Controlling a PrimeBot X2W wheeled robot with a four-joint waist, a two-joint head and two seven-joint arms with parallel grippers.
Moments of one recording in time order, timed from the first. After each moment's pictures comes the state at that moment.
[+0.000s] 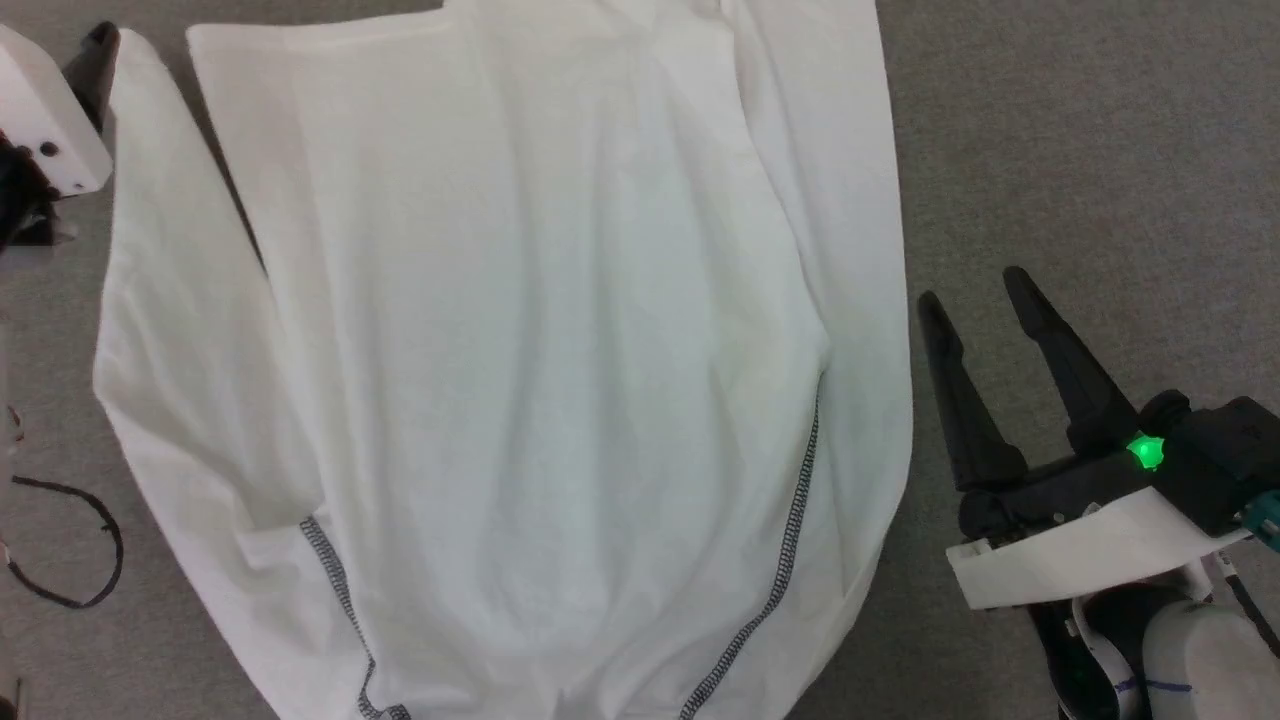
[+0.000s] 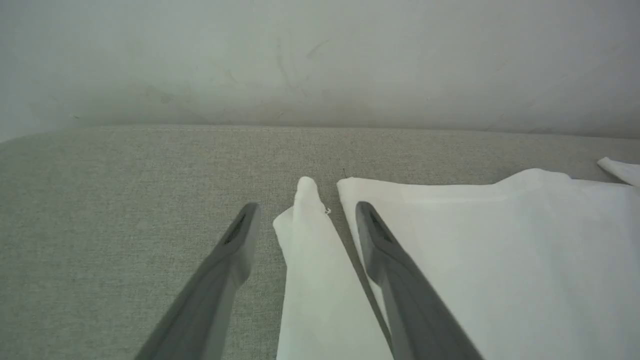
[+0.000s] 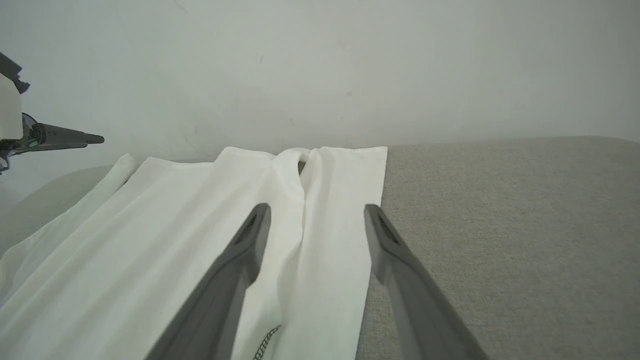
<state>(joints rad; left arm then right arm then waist) -0.95 0.54 -0.14 0.54 -0.59 0.01 0.50 -0.09 -0.05 0.11 -0.30 0.24 0.13 0.03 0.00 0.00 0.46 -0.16</state>
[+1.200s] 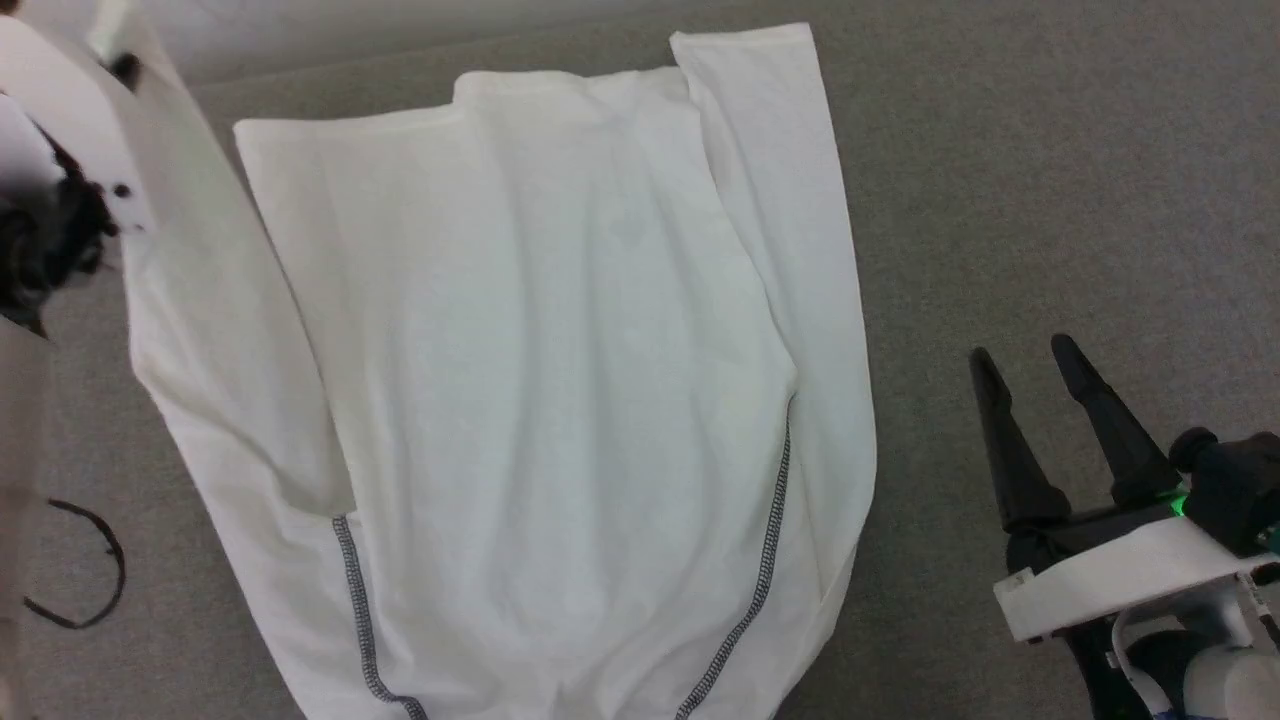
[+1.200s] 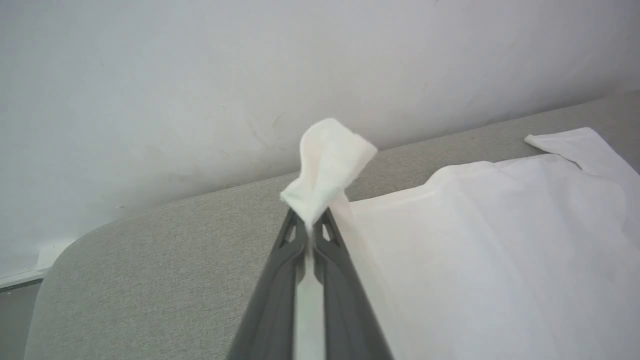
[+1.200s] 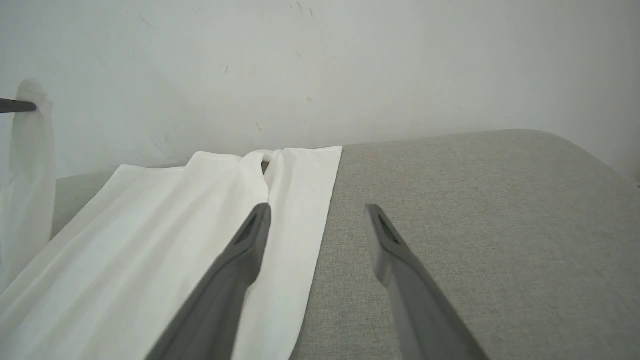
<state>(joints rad) -0.95 0.59 -0.27 0.51 -0.54 -0.02 0.55 -0.02 -0.05 0.03 -0.26 0.24 0.13 0.08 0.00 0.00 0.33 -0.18</state>
